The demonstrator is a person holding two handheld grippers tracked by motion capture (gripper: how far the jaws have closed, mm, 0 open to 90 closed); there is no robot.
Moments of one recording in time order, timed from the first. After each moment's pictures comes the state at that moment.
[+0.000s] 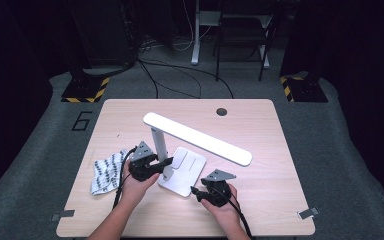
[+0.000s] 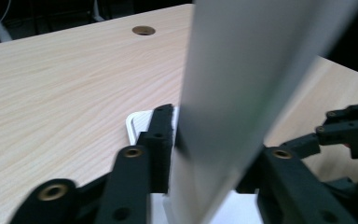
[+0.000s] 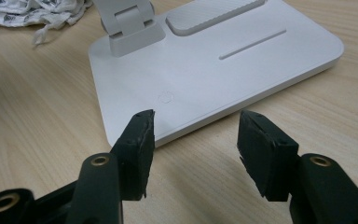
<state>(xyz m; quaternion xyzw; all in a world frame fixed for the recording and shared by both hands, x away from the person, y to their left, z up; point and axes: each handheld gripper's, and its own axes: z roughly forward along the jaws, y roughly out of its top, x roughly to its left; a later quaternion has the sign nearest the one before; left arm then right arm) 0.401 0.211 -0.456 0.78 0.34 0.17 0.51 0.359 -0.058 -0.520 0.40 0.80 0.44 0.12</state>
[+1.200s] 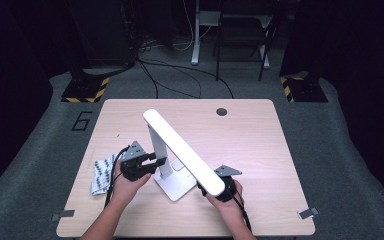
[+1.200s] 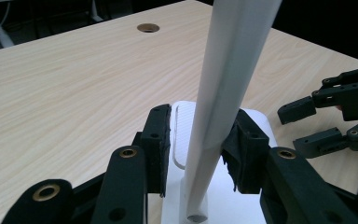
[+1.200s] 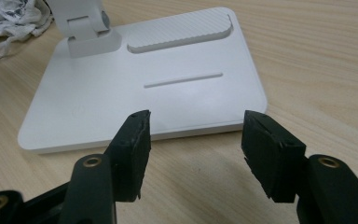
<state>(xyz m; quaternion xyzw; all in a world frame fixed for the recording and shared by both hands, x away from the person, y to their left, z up) 0.402 0.236 -0.453 0.78 0.33 0.16 0.50 0.372 -0.072 -0.519 0.43 0.78 0.44 0.14</state>
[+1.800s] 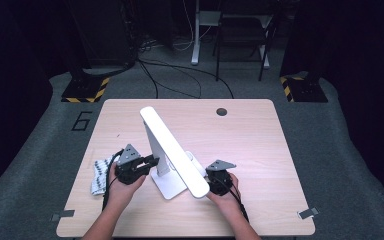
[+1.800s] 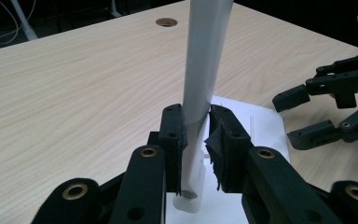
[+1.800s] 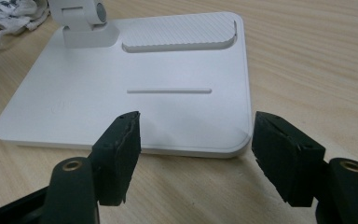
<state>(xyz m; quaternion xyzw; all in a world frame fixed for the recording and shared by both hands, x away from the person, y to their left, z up) 0.393 0.245 -0.451 0.78 0.35 0.19 0.48 0.393 -0.063 -0.520 0.40 0.80 0.43 0.13</state>
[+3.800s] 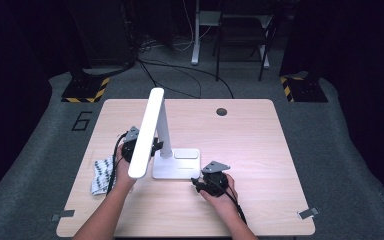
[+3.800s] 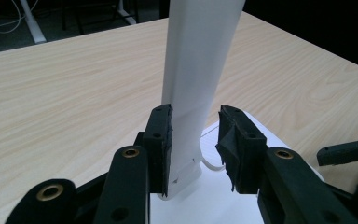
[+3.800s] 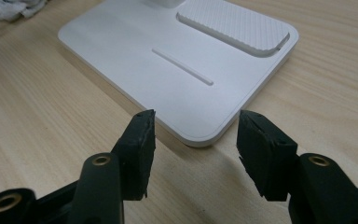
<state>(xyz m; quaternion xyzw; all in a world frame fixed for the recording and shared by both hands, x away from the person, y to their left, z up) 0.454 0.241 -0.451 0.76 0.38 0.17 0.49 0.389 -0.051 -0.520 0.38 0.81 0.41 0.16</state>
